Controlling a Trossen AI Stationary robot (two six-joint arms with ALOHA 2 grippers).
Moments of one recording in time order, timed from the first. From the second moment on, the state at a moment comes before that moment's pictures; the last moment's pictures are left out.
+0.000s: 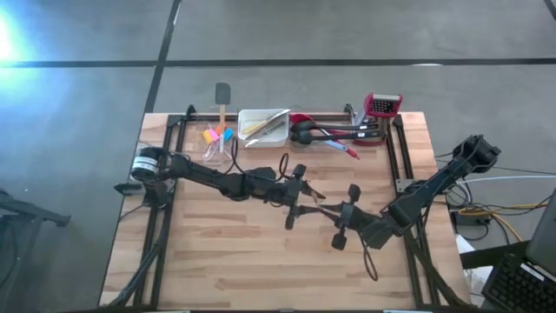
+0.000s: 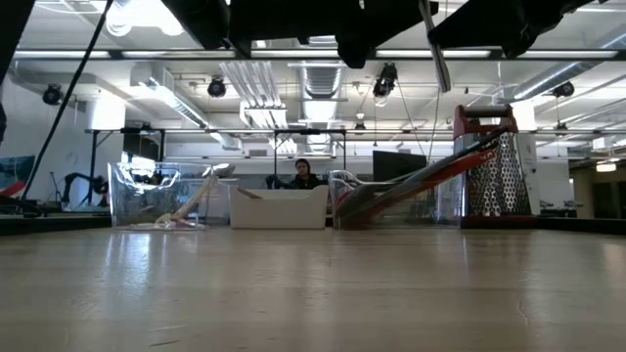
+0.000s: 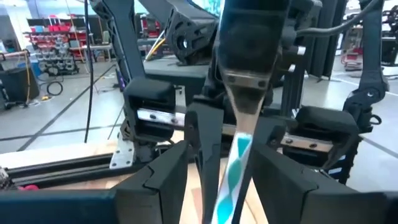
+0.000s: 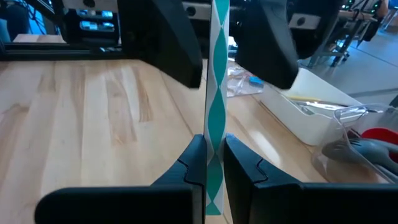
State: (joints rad) left arm -0.08 1.82 1.16 0.71 0.14 0.05; right arm 0.63 1.31 0.70 0.09 0.97 0.34
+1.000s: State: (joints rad) left arm 0.01 1.70 1.16 0.31 0.04 0.11; right arm 0.63 1.30 0.70 0.08 0.96 0.36
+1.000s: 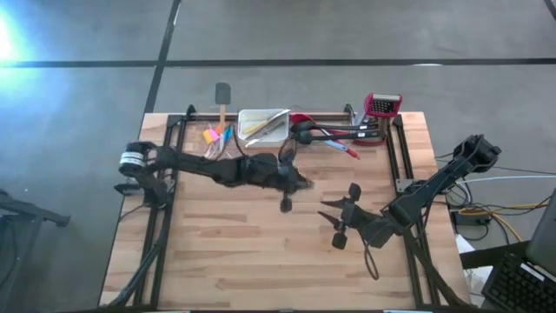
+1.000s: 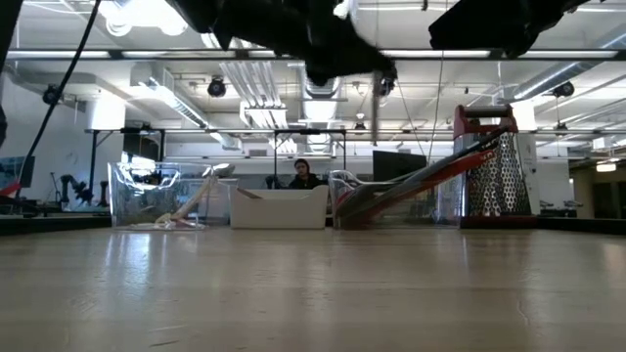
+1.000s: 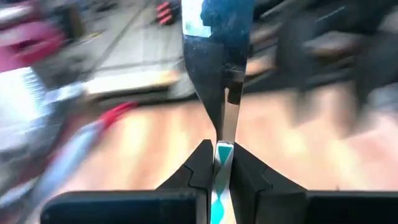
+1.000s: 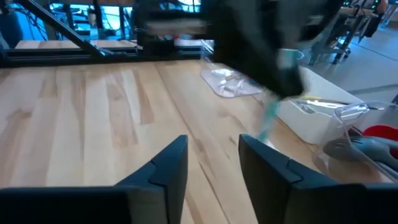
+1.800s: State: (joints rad) left arm 0.63 1.57 1.16 -0.13 -0.10 0.35; right arm 0.58 1.30 0.68 0.09 0.97 0.37
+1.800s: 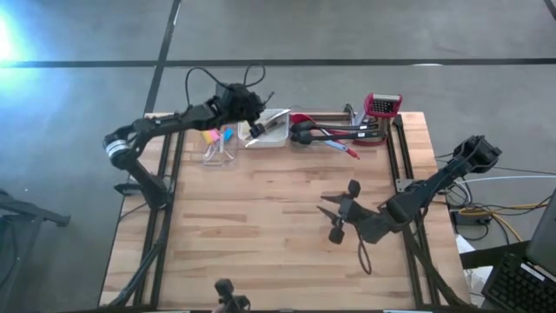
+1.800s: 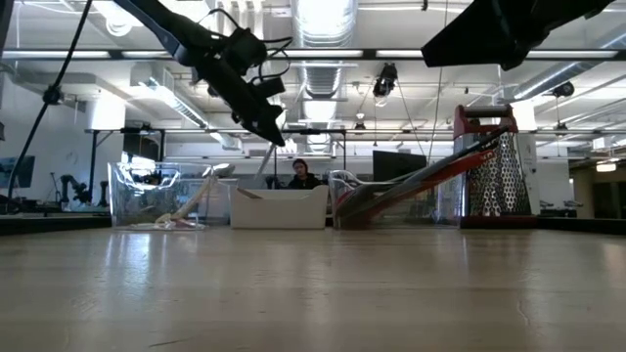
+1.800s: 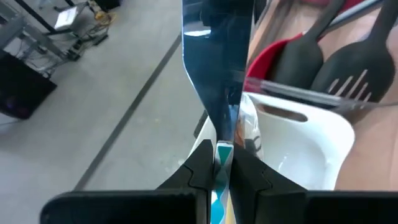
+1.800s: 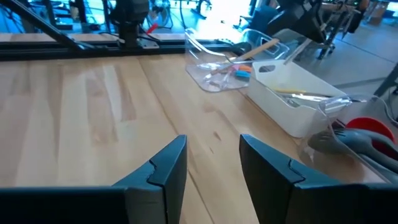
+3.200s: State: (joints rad) left arm 0.64 2.06 1.62 -0.53 -0.17 0.32; right arm 0.52 1.30 0.65 0.09 0.96 0.36
